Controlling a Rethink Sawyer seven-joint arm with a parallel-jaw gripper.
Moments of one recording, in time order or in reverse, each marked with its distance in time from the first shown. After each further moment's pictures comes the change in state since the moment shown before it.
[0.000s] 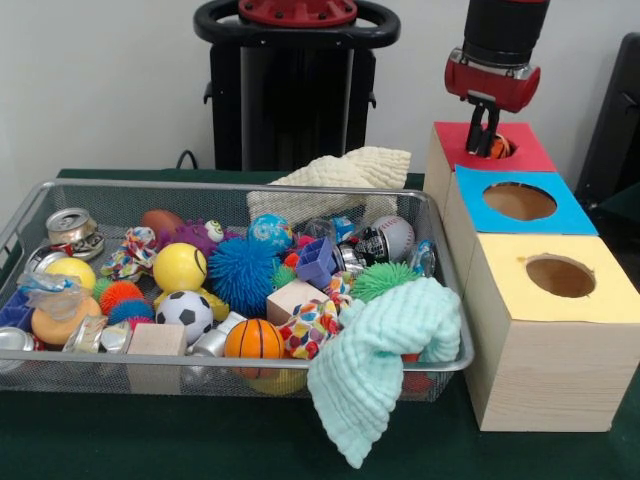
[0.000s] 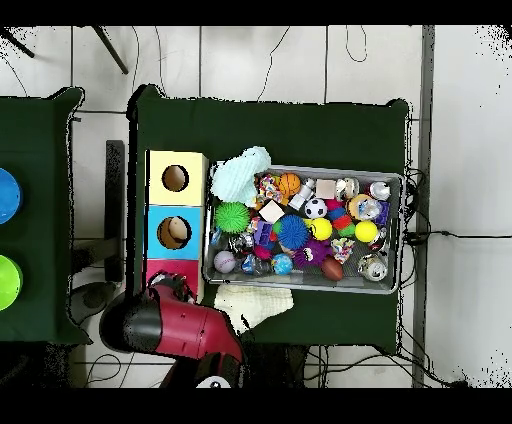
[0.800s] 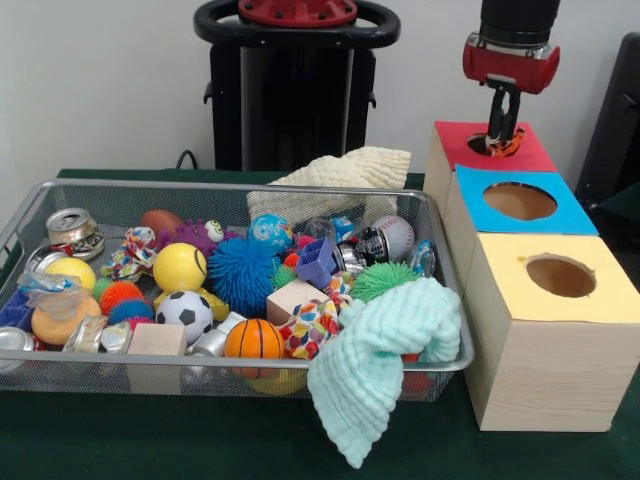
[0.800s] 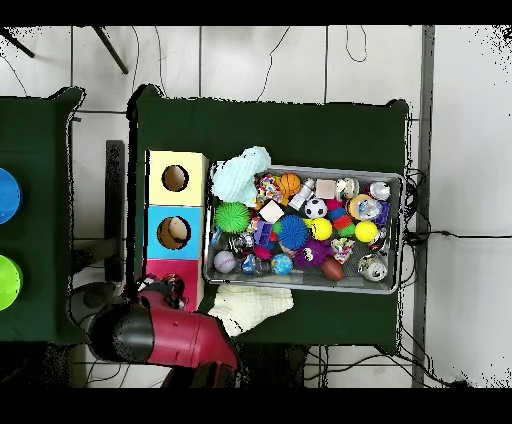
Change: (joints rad) arm -0.021 -0.077 0.062 0.046 0.008 -0.010 0.000
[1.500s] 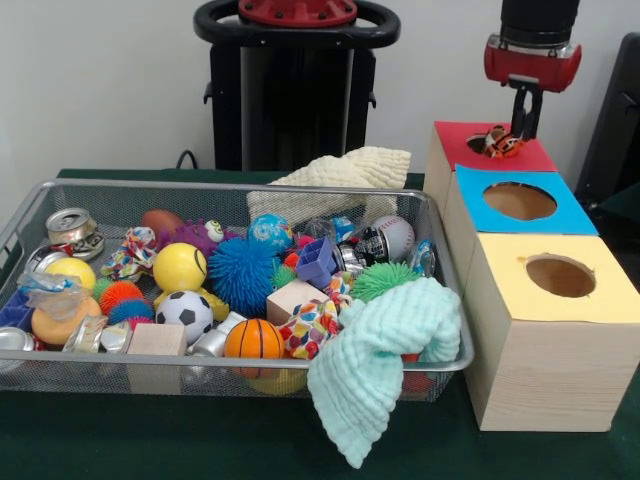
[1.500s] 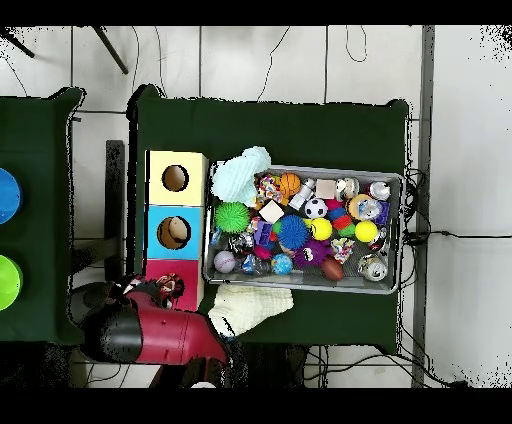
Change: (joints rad) arm -0.002 0.001 0.057 0.001 0.001 0.000 0.000
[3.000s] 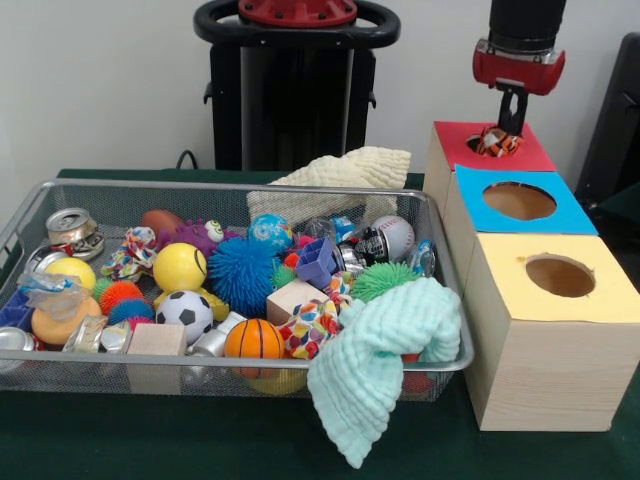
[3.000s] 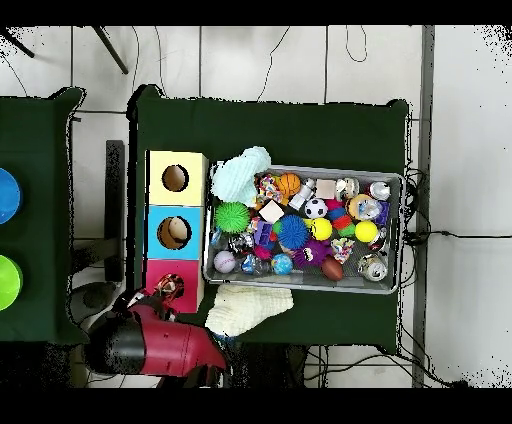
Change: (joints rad) arm -0.005 0.010 0.018 0.075 0.001 -0.057 0.000
